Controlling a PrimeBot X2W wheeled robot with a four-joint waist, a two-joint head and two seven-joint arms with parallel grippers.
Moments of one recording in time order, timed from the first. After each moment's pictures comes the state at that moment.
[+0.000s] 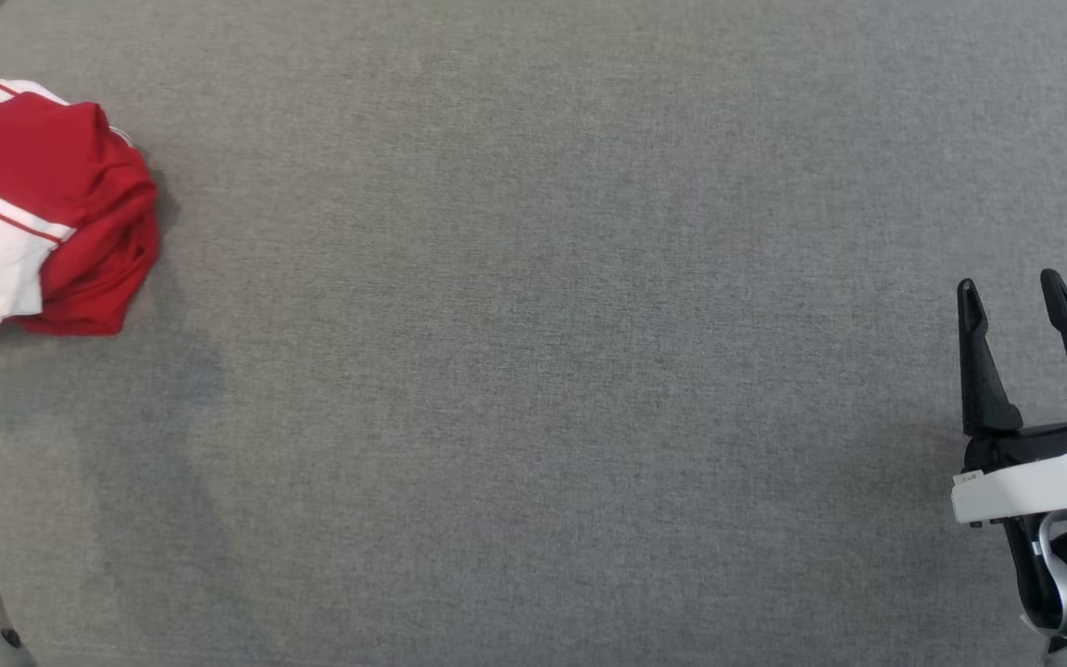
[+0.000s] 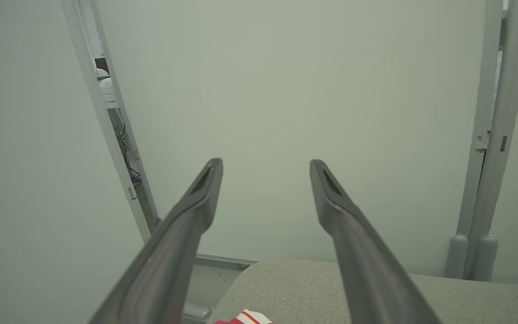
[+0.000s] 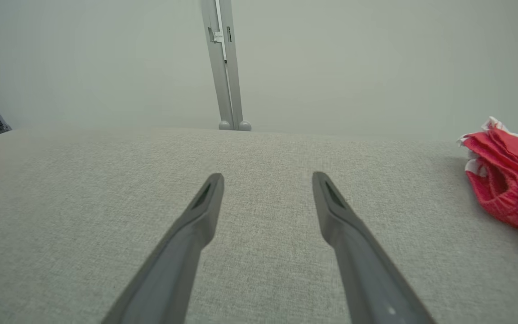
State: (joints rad) left arm -0.83 0.29 0.21 0.54 -0.13 -0.11 -0.26; right arm -0.11 -0.24 -0.06 0.02 0.23 0.13 -0.26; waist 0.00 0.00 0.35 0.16
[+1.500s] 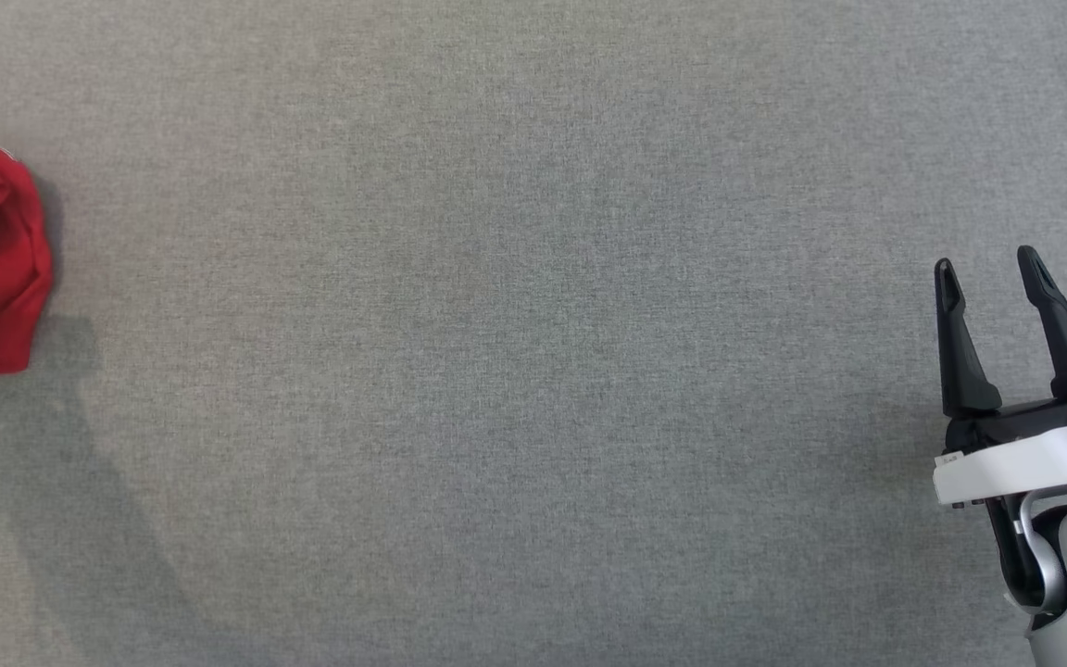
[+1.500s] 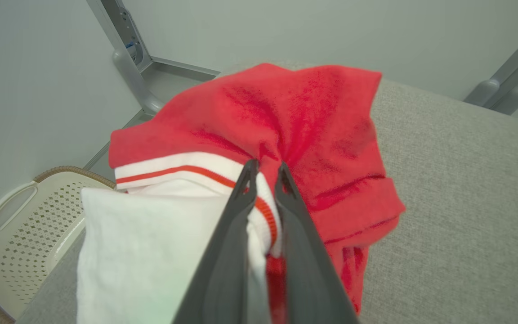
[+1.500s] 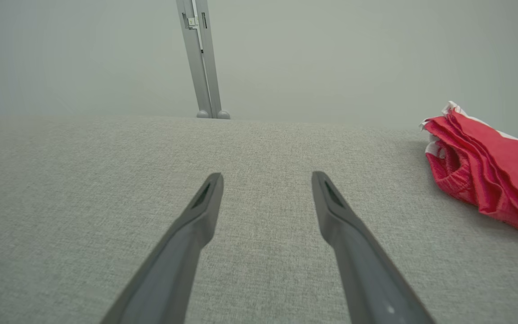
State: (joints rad) left arm -0.97 0.40 0.11 1.19 -0.35 -0.13 -0.07; right arm -0.16 -0.24 -0.02 0.05 0.22 0.13 -0.26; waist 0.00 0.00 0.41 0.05
